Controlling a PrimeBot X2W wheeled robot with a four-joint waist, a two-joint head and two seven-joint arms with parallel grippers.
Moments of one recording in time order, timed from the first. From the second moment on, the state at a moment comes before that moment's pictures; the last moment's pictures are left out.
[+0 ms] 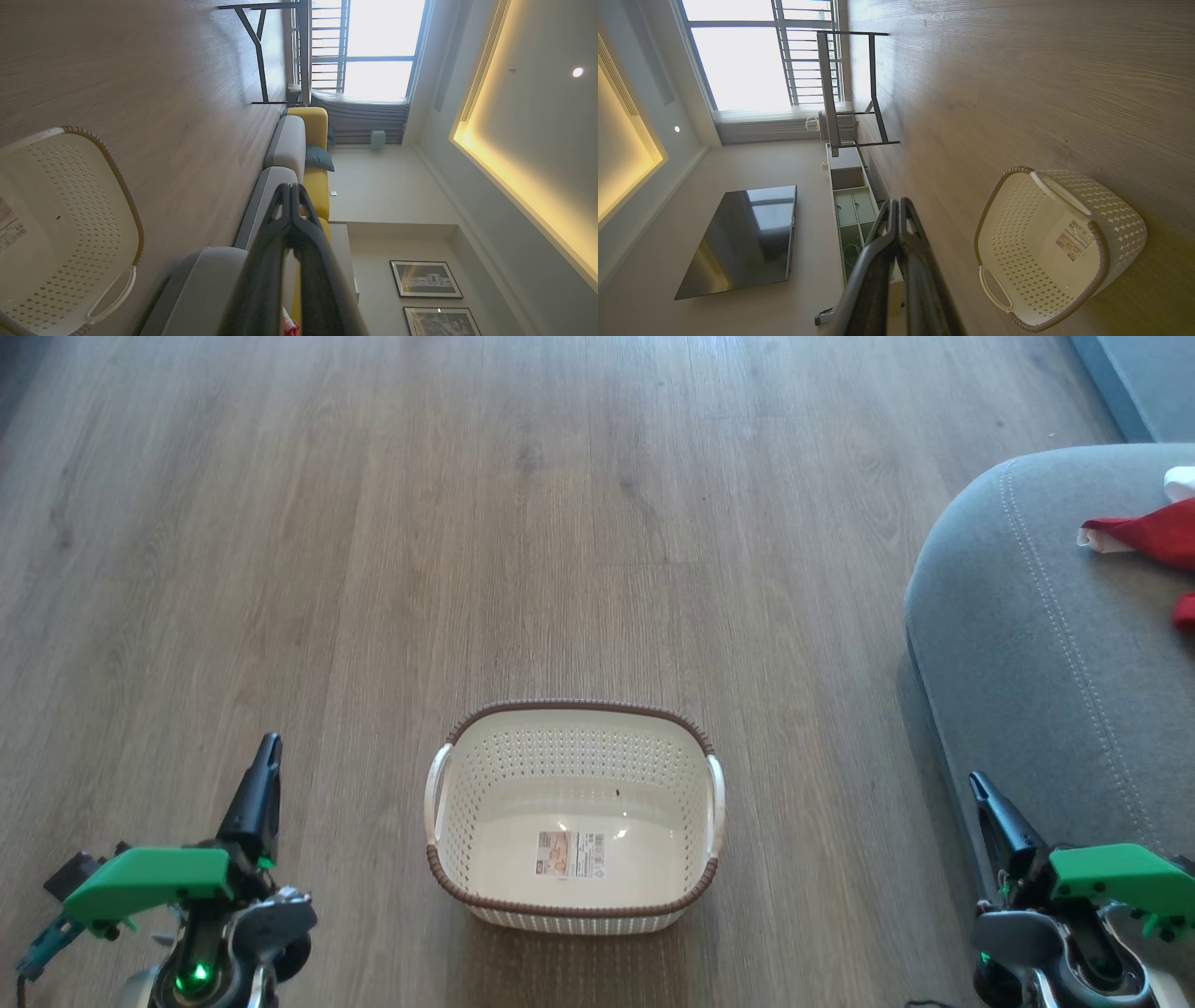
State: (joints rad) left arm -0.08 0.05 0.08 0.28 -1.60 -0.12 0.11; right arm -0.06 -0.04 -0.13 0.29 1.60 0.12 0.11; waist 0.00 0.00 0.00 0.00
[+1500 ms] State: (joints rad) left arm -0.08 0.04 0.08 0.28 -1.60 -0.12 0.11; right arm -0.06 -0.04 -0.13 0.29 1.60 0.12 0.11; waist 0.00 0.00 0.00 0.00
